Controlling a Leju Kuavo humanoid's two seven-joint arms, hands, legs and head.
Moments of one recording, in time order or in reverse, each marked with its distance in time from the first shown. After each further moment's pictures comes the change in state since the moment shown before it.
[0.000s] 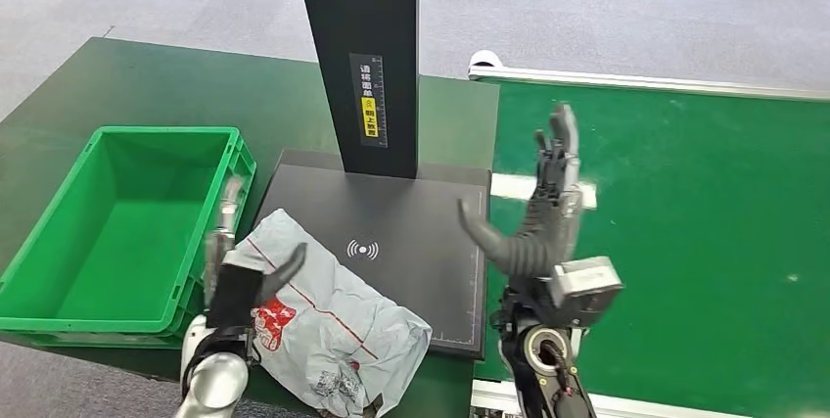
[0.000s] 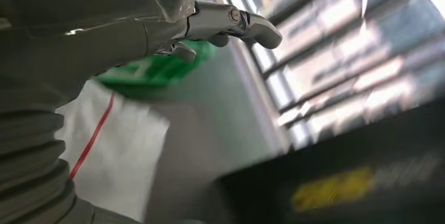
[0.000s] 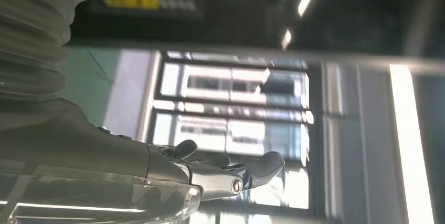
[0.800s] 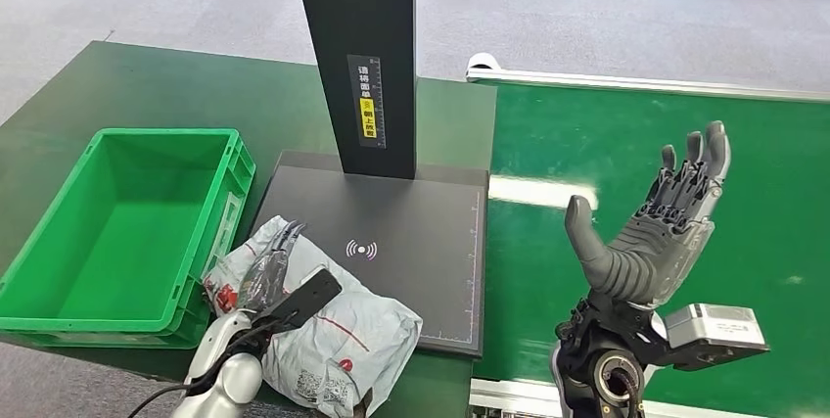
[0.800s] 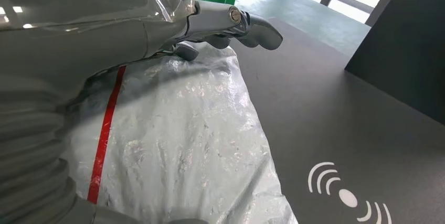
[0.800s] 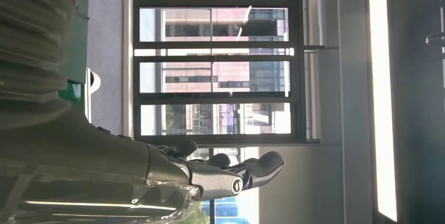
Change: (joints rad) left arm -0.065 0.050 0.013 0.226 -0.380 -0.206 0.203; right arm 0.113 0.021 -0.190 -0.214 -0.003 -0.002 0.000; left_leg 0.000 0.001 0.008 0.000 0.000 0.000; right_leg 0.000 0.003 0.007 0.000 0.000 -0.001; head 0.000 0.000
